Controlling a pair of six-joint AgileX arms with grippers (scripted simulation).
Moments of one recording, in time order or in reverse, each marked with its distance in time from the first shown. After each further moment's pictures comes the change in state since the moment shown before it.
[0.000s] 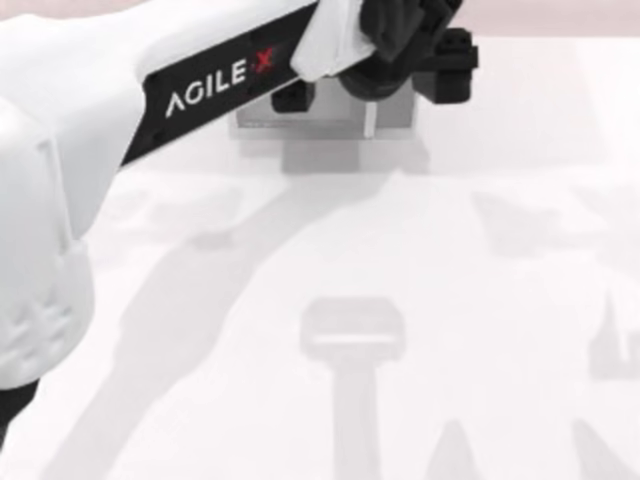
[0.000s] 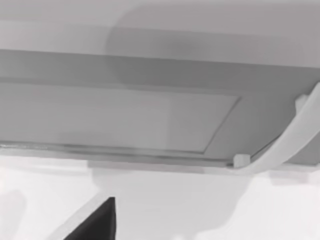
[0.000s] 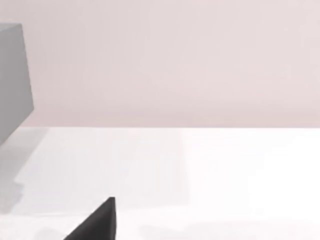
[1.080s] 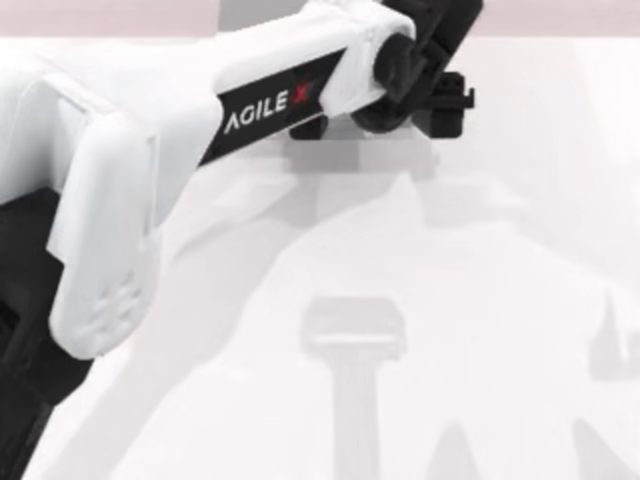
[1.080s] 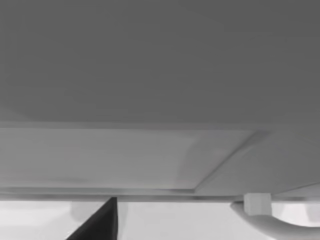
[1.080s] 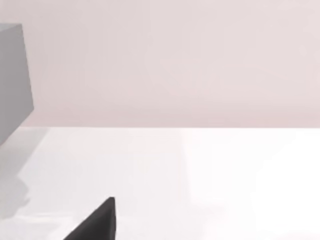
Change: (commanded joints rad) left arm 0.067 0.203 0.106 0.123 0.041 0.062; right arm 0.000 0.000 0.000 0.000 0.000 0.000
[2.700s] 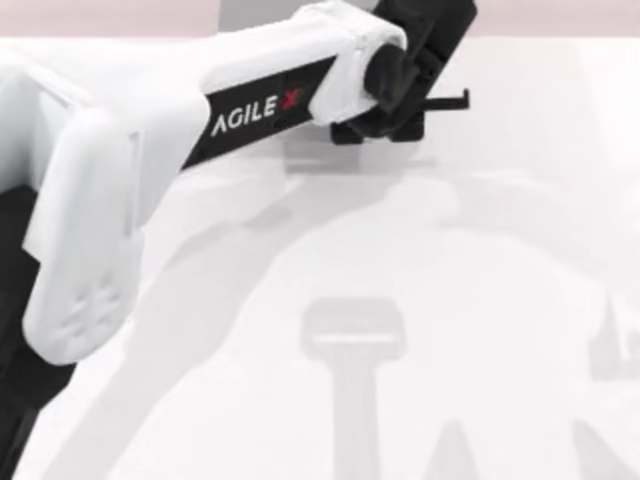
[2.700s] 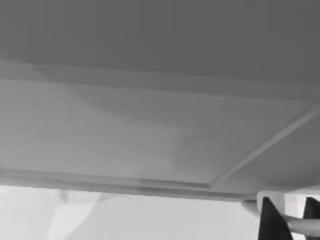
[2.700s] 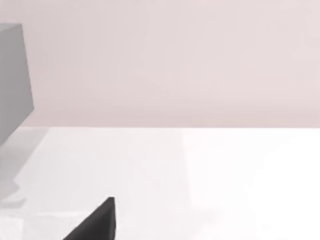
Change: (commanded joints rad) left arm -0.034 -0.098 -0.170 0.057 -0.018 -0.028; right arm 0.000 0.000 0.000 0.000 0.000 0.000
